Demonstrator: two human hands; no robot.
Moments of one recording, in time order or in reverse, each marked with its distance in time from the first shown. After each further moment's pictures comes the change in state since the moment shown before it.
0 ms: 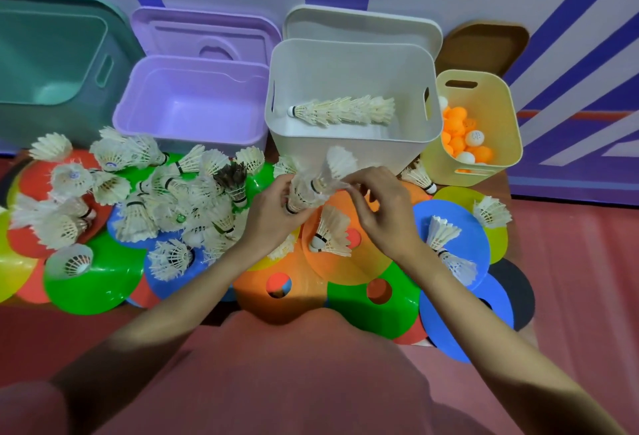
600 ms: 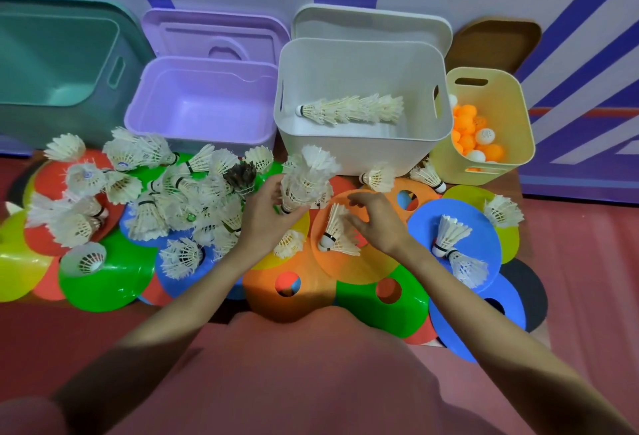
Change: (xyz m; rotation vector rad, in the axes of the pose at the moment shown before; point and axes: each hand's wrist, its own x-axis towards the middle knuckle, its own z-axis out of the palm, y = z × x) left_hand -0.007 -0.016 -0.014 -0.003 0.064 -0.062; right_hand -0.018 0.056 0.049 -0.104 -0.447 0.317
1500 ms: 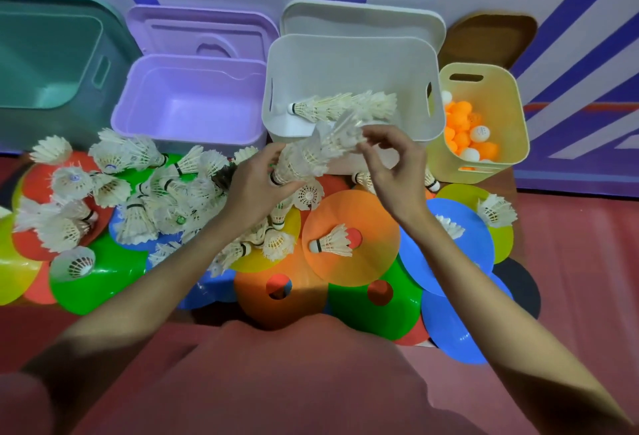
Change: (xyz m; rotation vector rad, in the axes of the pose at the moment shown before) left_hand 0.046 0.033 -0.015 0.142 -0.061 0.174; right_hand 0.018 -0.052 -0.082 0.455 0.593 -0.107
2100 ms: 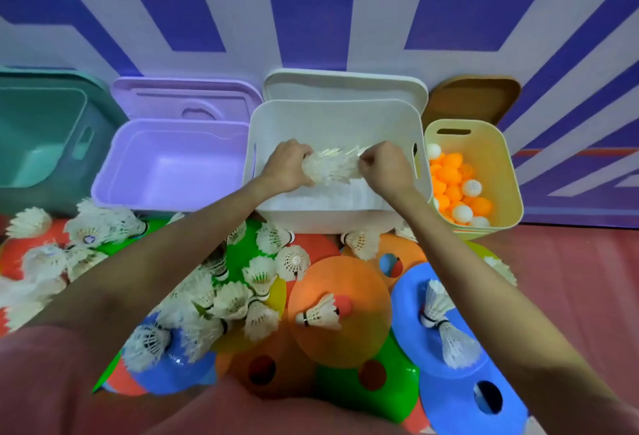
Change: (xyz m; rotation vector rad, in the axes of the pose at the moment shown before) left_hand 0.197 -0.011 0.054 0.419 -0.298 -0.042; right_hand 0.144 0.086 0.012 -0.622 -0.294 0.190
